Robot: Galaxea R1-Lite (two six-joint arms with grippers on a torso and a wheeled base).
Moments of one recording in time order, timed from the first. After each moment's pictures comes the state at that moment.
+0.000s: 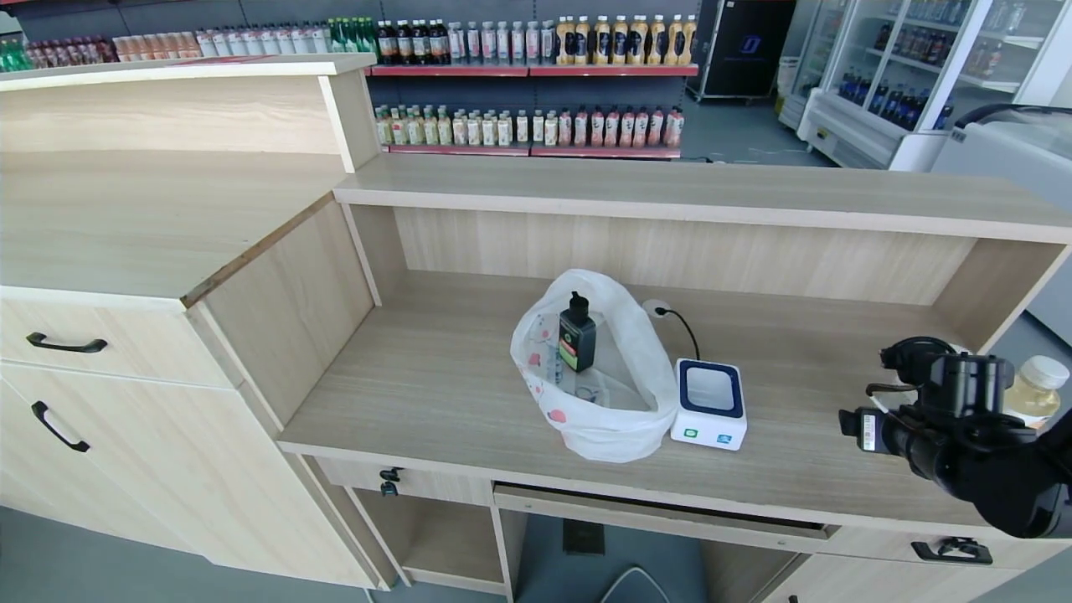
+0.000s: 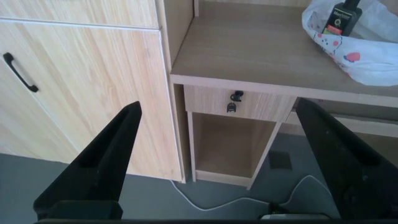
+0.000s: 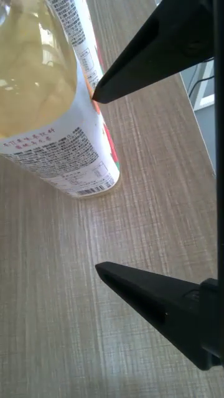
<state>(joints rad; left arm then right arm) 0.00 0.00 0.00 0.00 0.00 0.00 -0.07 2.00 -0.53 -0.99 -0.38 -0.07</state>
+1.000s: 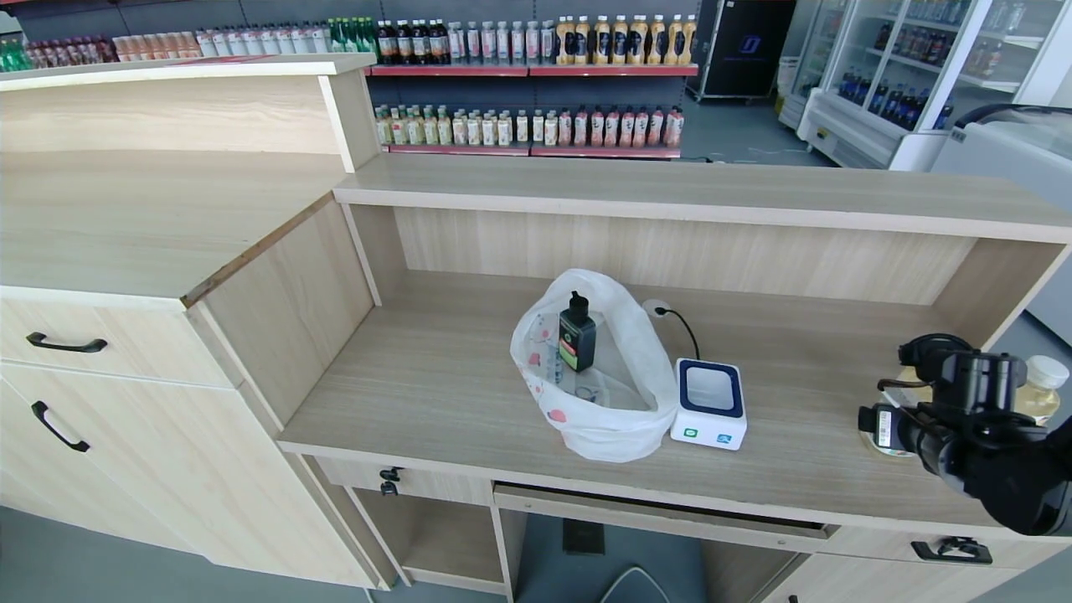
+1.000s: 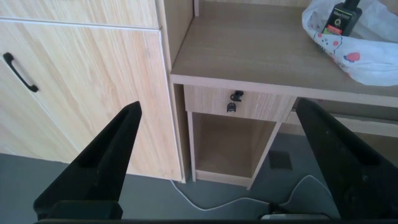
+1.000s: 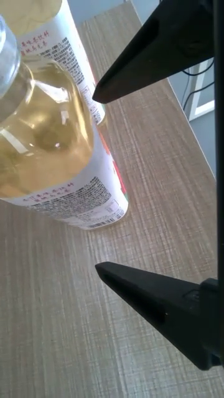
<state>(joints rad) 0.00 0.00 0.00 0.00 0.00 0.00 -0.10 2.00 -0.54 -1.01 -0.45 -0.07</state>
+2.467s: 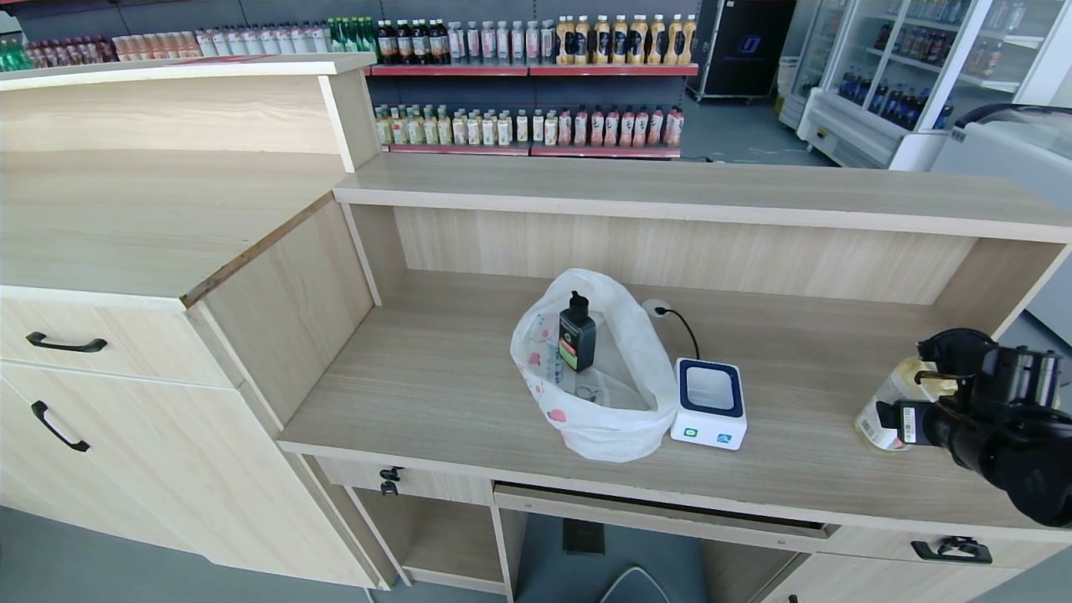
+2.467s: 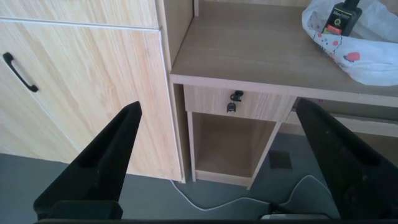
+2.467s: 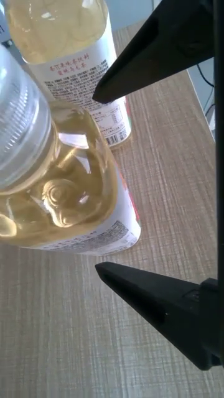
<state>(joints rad) 0.00 0.00 0.00 0.00 0.00 0.00 -0.22 2.01 -0.57 -1.05 -0.28 -0.21</state>
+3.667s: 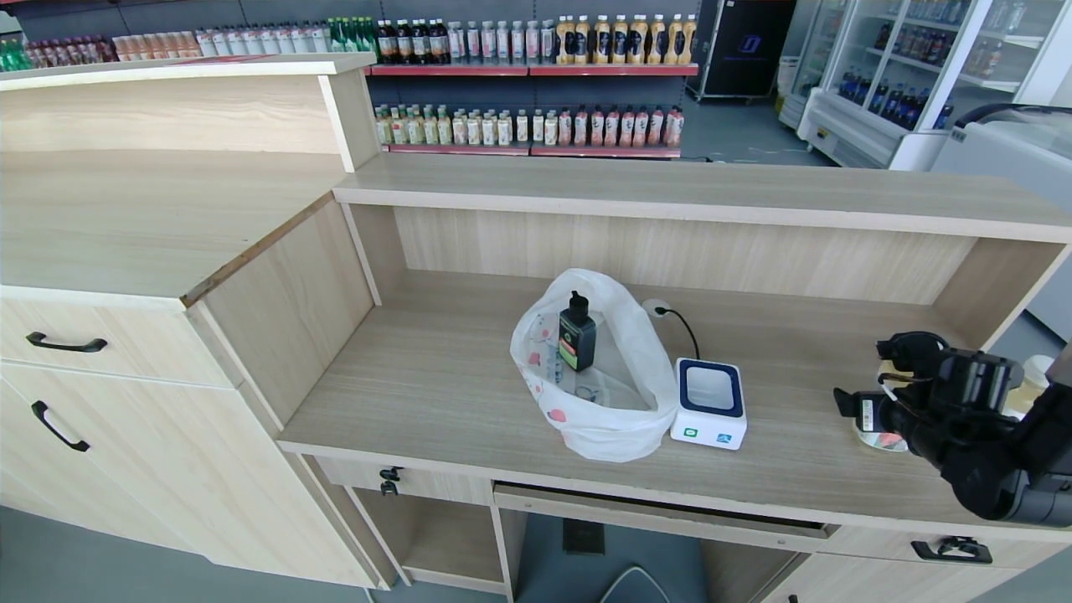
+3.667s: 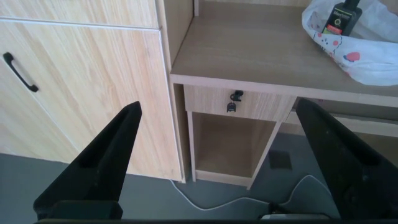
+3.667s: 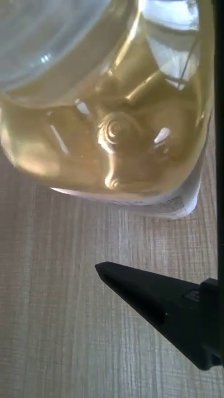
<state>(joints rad) 0.00 0.00 0.00 0.00 0.00 0.00 -0.19 2.20 -0.66 -1.23 -0.15 -0.23</state>
